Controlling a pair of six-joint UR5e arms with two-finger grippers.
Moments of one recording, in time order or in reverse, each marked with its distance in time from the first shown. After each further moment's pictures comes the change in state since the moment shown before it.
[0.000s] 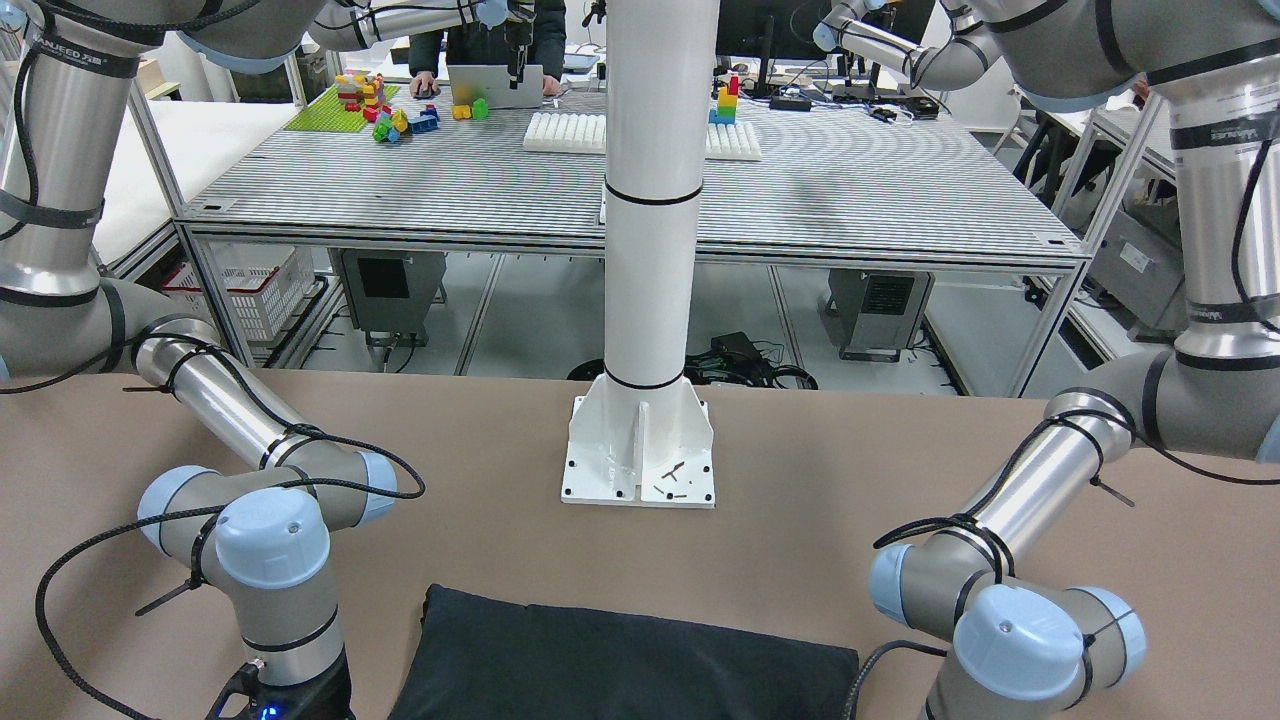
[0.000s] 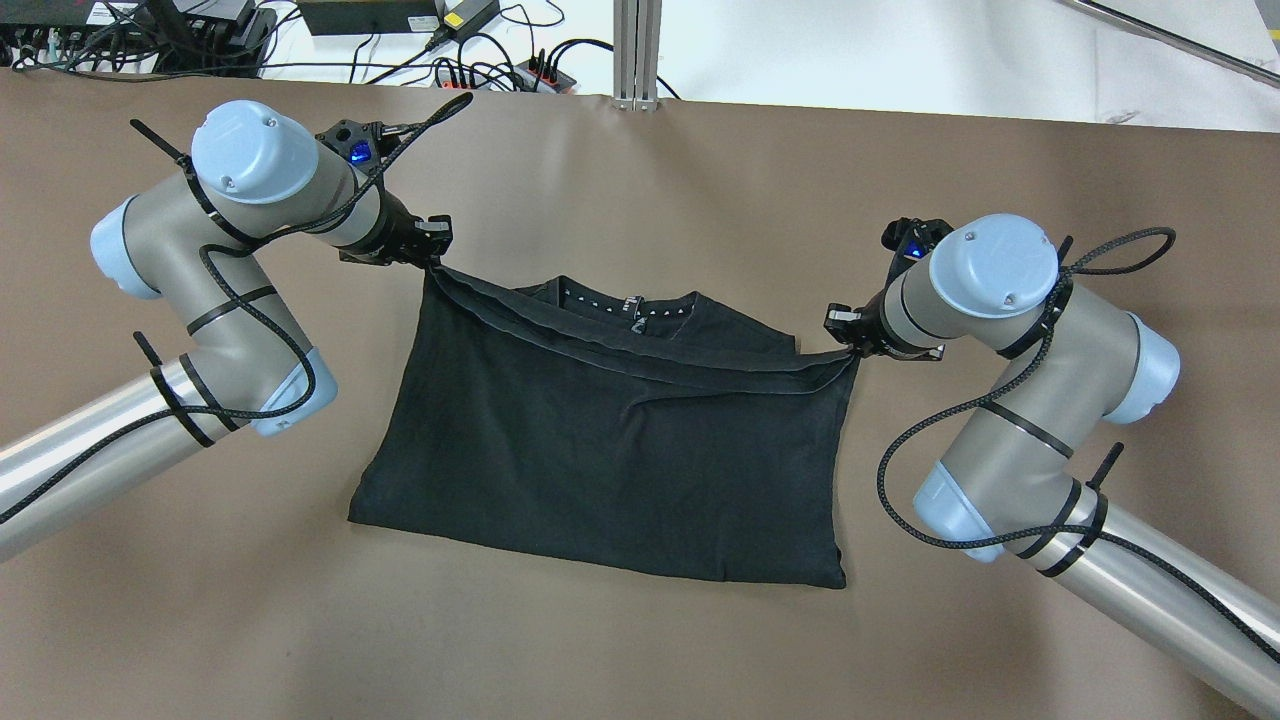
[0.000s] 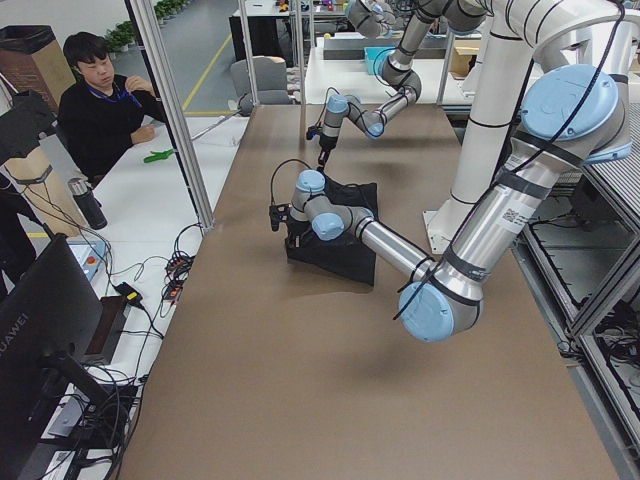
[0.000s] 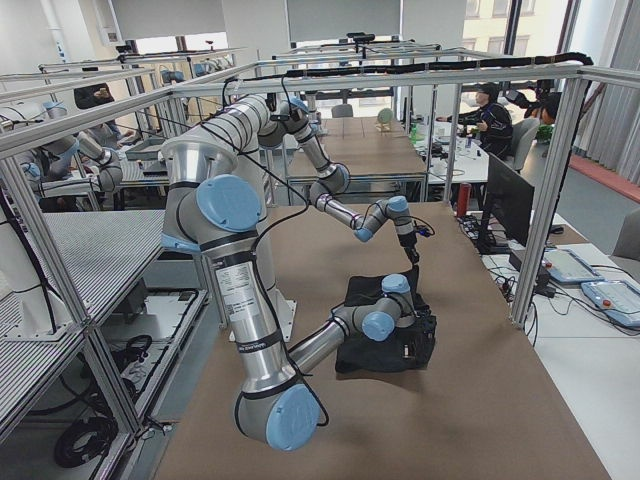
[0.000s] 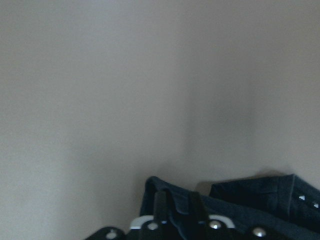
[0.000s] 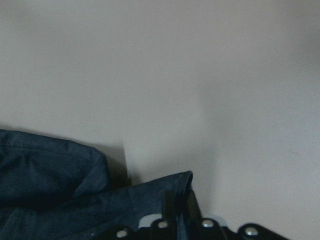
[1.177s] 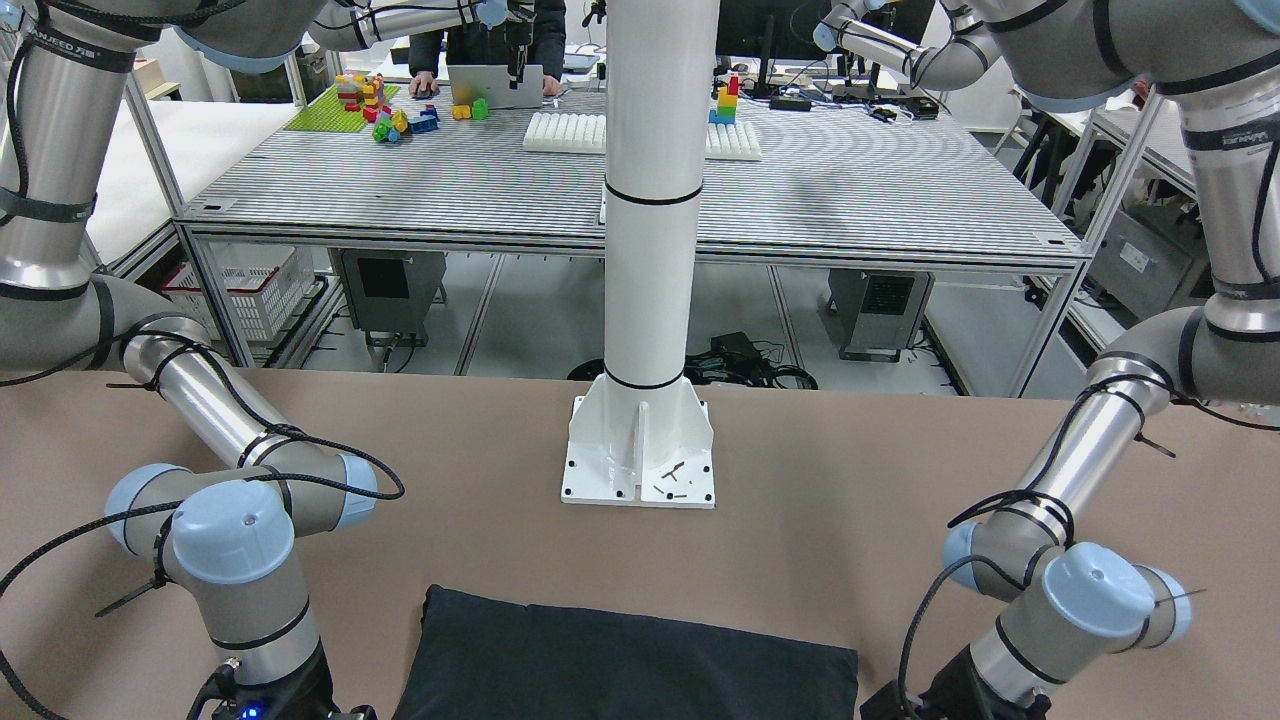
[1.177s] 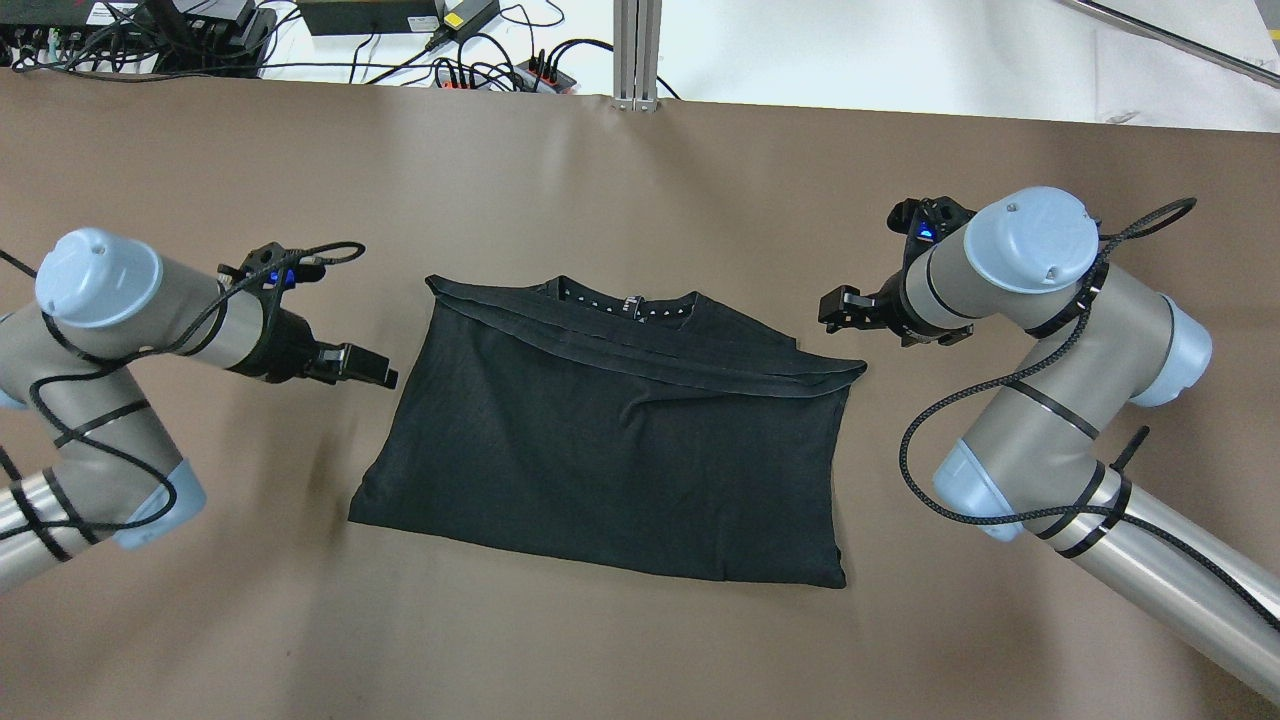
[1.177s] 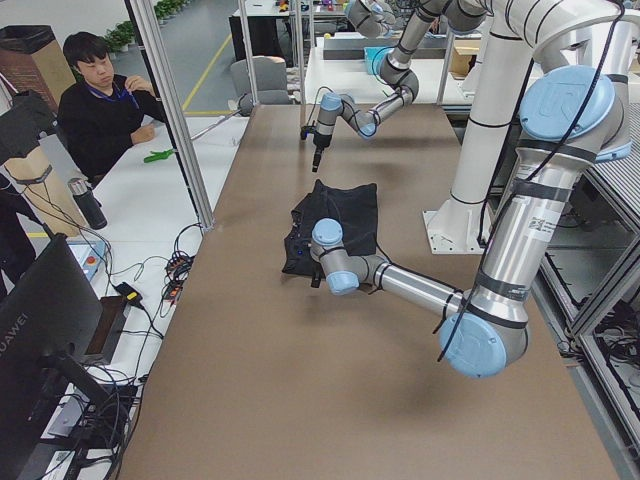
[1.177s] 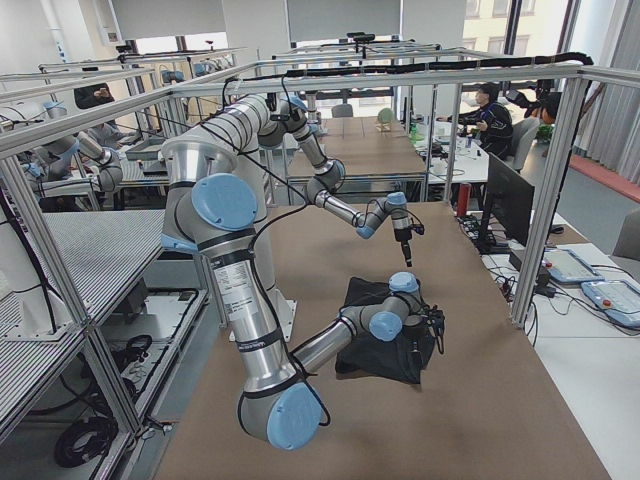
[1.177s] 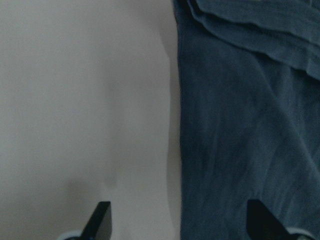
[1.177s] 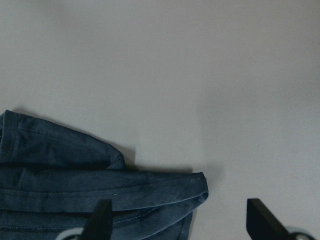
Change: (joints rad) left arm 0.051 0.312 -0.131 -0.329 -0.209 0.150; right arm 0.044 -0.009 0.007 0.042 0.071 -0.140
